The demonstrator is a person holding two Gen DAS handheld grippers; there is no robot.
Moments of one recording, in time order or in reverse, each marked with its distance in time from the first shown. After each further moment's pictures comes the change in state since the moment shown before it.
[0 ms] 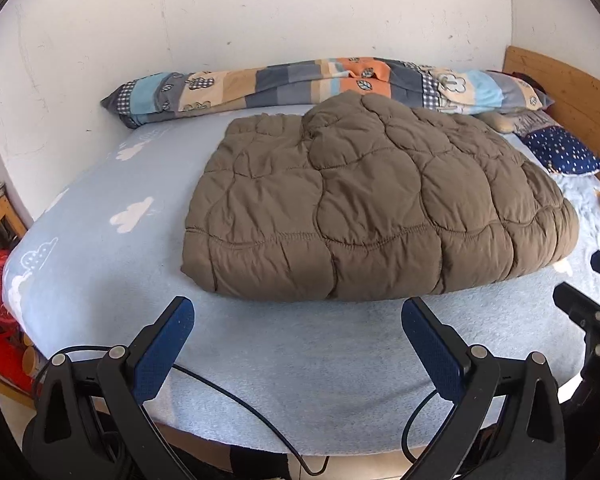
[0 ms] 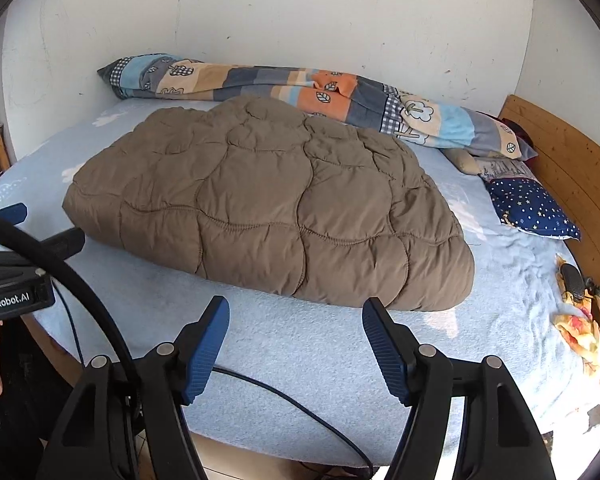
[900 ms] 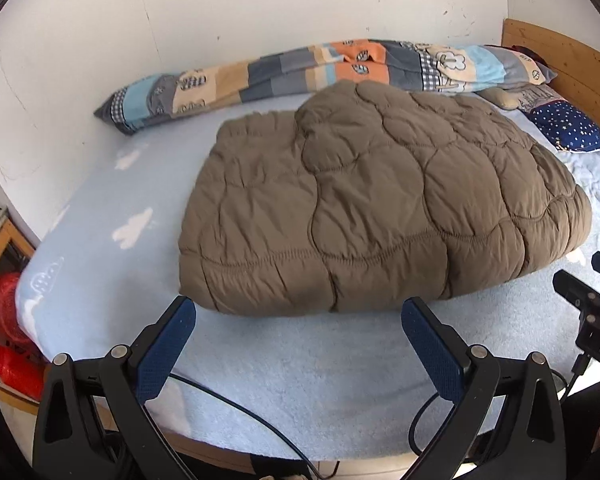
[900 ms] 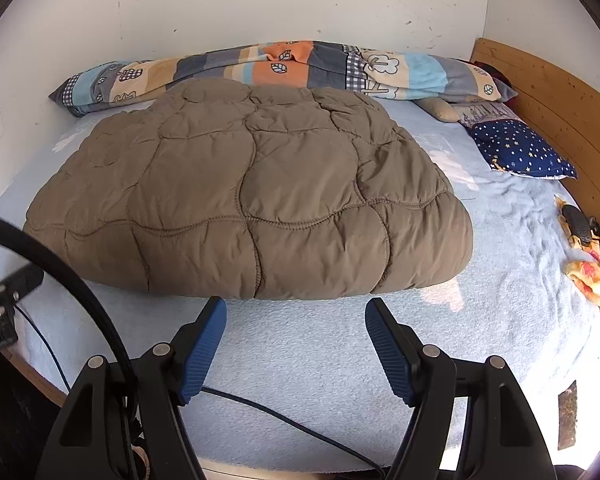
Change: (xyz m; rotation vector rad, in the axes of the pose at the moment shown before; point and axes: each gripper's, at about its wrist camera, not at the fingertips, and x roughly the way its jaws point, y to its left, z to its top) left arm 0.007 -0.013 0.023 0.073 0.045 0.063; right arm 0.037 -0.032 0.003 0.177 0.096 -0.021
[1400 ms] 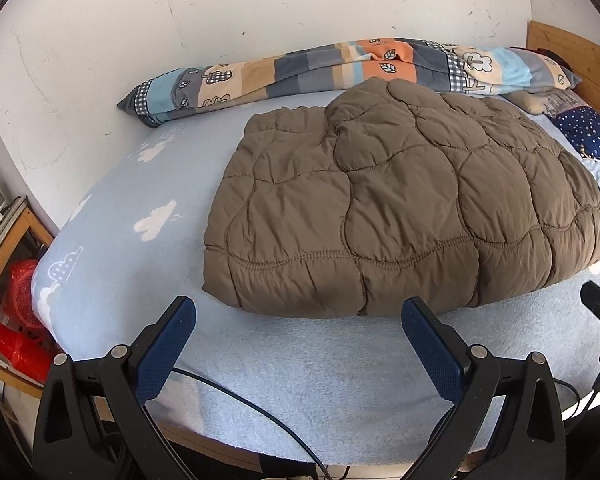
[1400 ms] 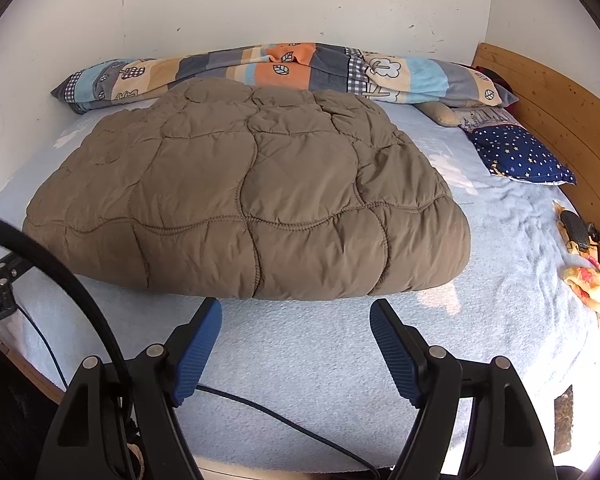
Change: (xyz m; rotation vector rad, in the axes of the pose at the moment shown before) left arm 0.012 0.011 0.001 -0.036 0.025 0.070; right arm -0.002 0.000 0.001 -0.019 -0.005 -0.005
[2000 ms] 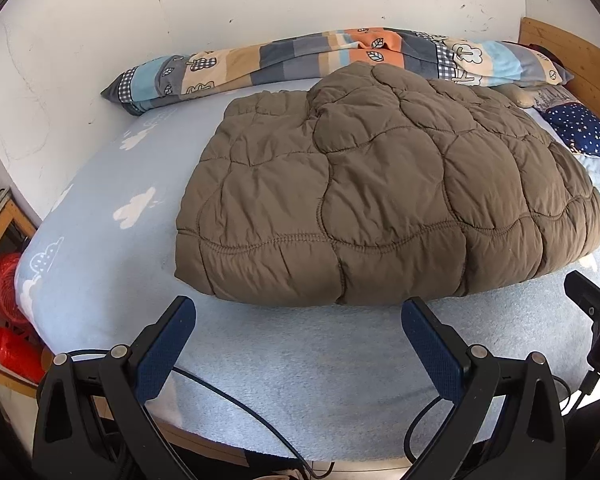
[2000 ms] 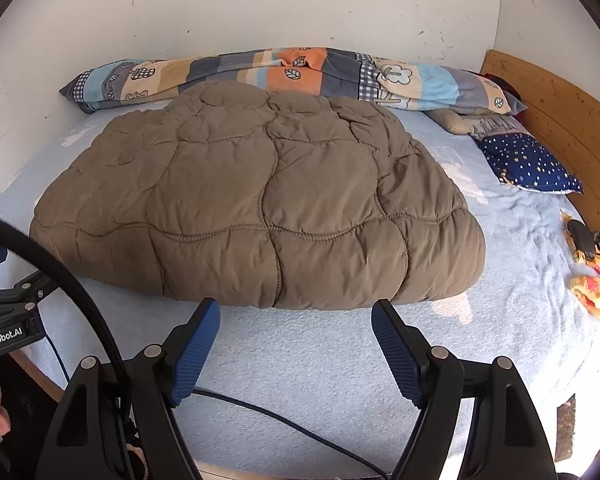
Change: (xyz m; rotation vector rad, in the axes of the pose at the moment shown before) left arm 0.009 -0.009 -0.008 -0.003 0.036 -0.054; right arm 0.003 0.010 0.003 -0.012 -0.014 0.020
